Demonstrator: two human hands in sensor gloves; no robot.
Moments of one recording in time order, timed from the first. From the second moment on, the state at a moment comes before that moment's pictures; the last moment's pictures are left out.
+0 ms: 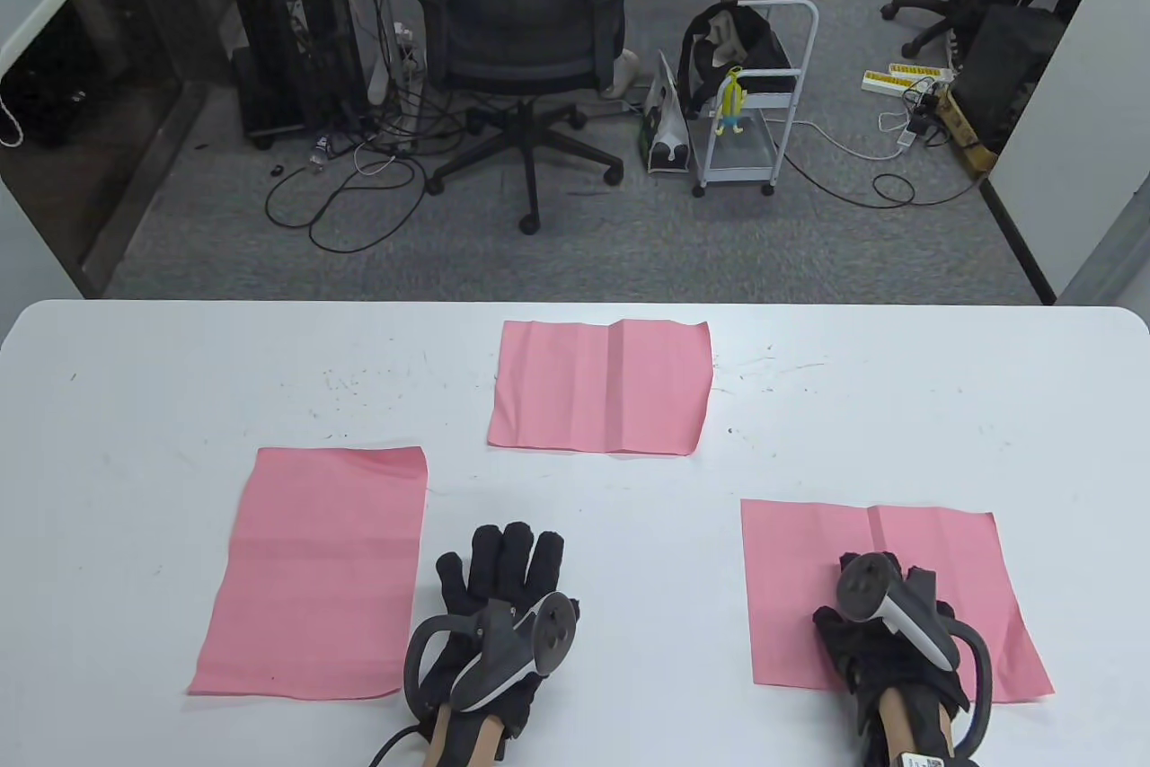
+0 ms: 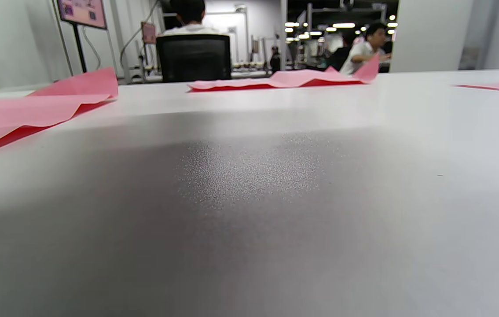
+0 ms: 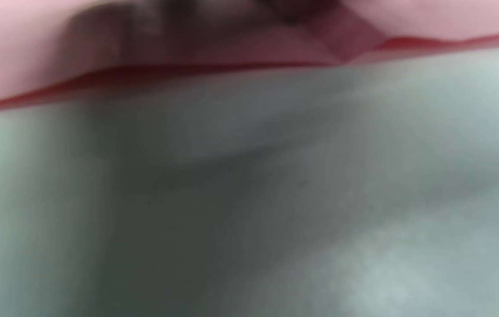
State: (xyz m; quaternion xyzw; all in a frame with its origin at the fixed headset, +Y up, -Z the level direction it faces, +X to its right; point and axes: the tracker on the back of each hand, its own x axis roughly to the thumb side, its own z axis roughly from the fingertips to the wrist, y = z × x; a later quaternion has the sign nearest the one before) left_hand -0.094 -0.758 -0.284 -0.05 -0.07 -0.02 1.00; right_hand 0.292 -0.789 -0.300 -0.15 0.27 0.95 0.08
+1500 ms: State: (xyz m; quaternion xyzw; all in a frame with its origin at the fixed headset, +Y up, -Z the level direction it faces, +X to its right) left_hand -0.094 -0.761 -0.284 -0.08 -0.08 -0.01 0.99; right_hand 0.092 -0.800 -0.313 -0.07 0.33 0.94 0.03
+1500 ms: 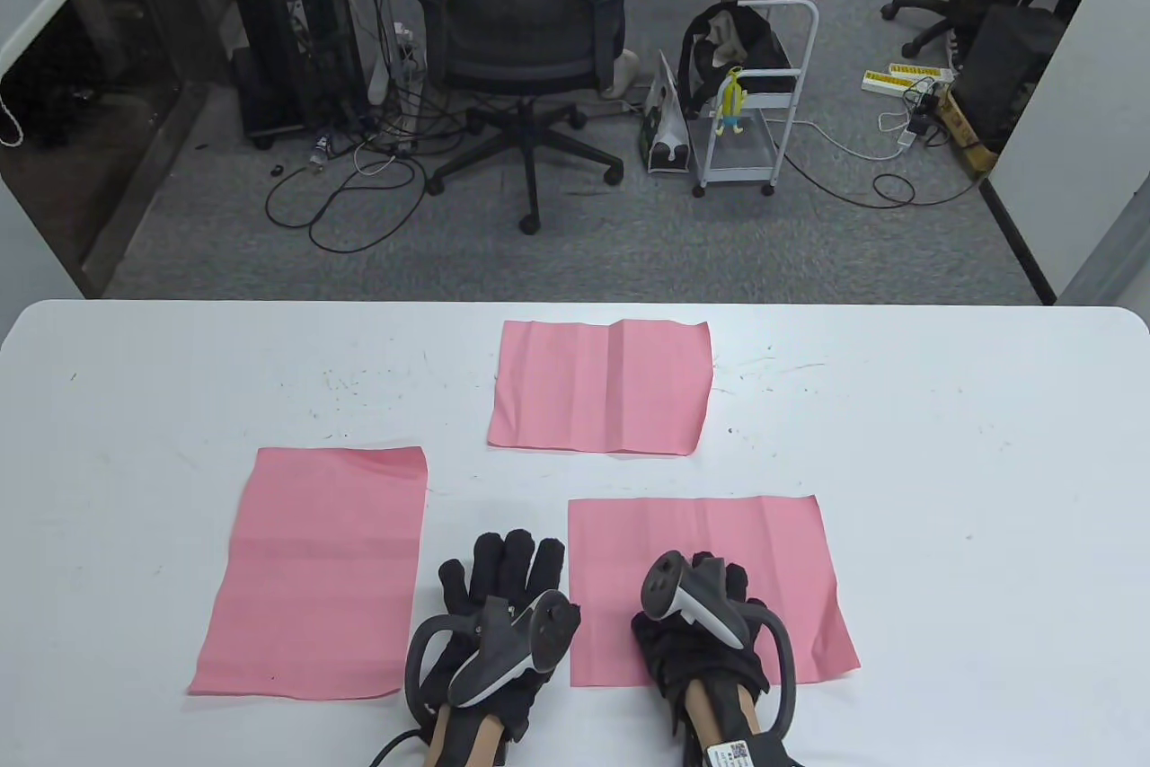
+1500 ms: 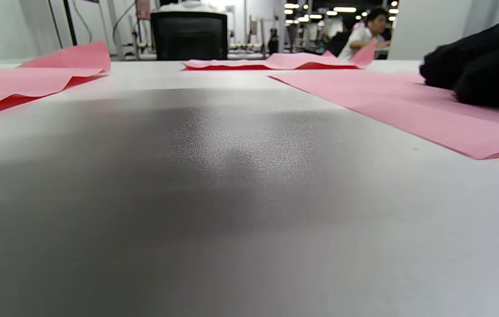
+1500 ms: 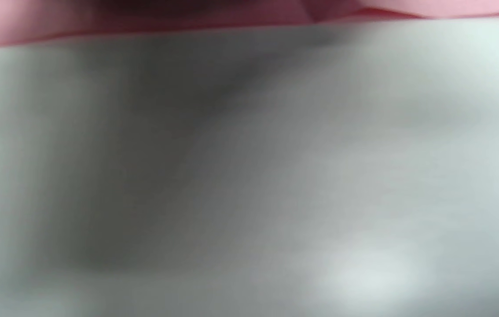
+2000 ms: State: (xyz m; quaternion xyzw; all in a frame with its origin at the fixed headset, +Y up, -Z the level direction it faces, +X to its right) left_hand -0.101 -0.763 -0.287 -0.09 -0.05 0.01 0.99; right_hand 0.029 -0.806 -0.311 -0.06 0.32 0.95 0.02
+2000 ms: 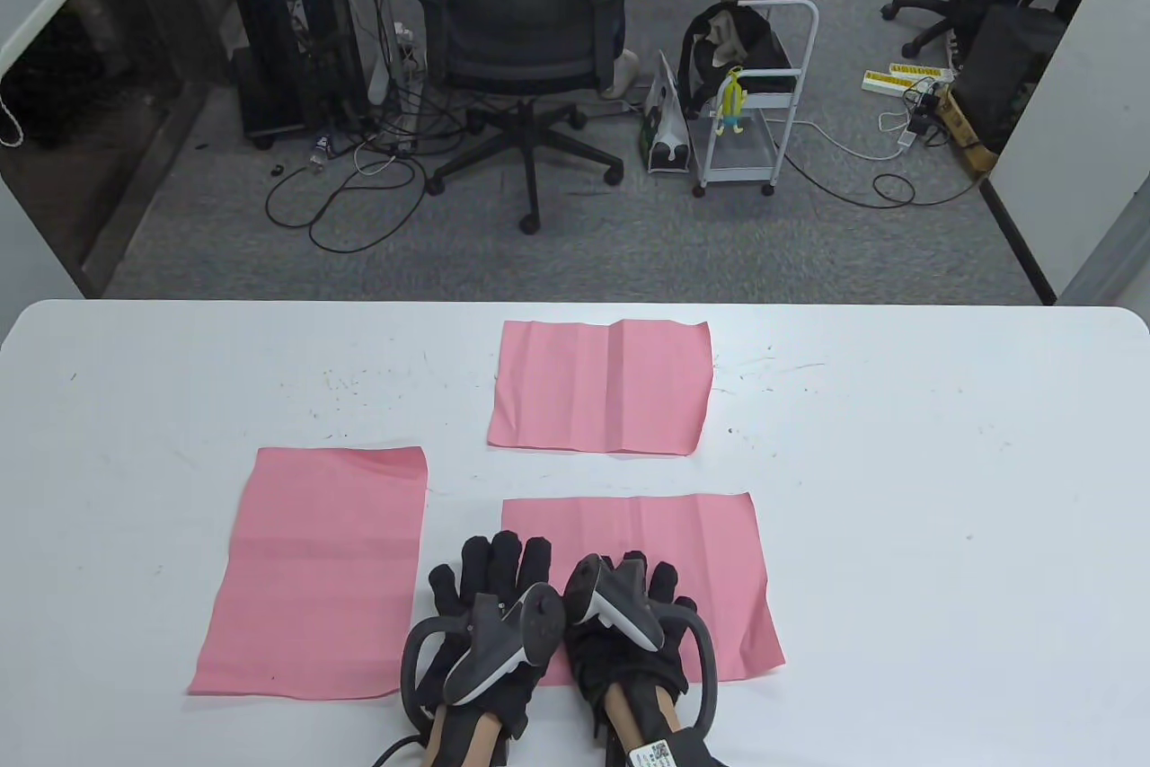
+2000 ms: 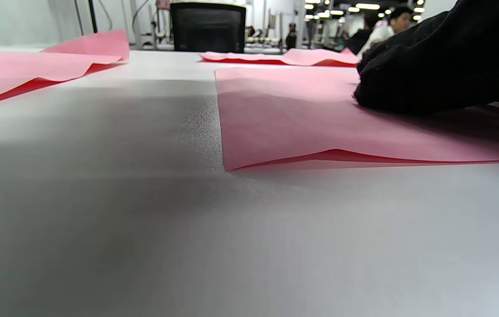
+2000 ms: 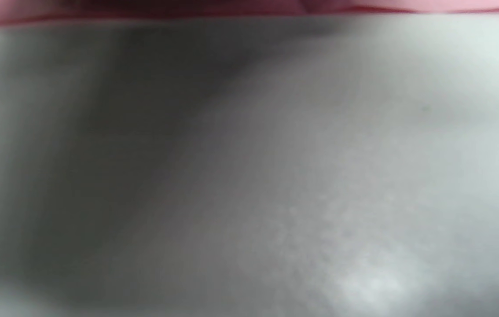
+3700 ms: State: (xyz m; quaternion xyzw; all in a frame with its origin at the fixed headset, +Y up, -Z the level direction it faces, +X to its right) left_hand -0.102 -0.800 -0.297 -0.27 -0.10 0.01 0.96; right_hand 0.203 -0.788 -0.386 -0.20 0.30 0.92 0.16
